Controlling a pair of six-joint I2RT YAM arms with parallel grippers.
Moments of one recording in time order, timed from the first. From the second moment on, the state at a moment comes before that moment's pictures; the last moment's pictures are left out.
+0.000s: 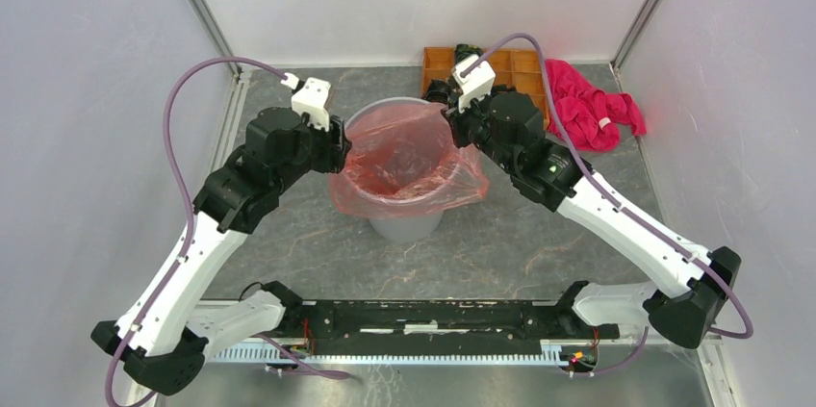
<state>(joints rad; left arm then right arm) -0.57 0.98 1.28 -0.73 -0.16 -0.12 0.80 1.25 1.28 -0.20 0.22 -0.04</state>
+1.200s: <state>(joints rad) -0.37 1.40 1.48 -0.63 -0.16 -0.23 0.53 1.48 1.34 -0.19 -0.14 -0.05</state>
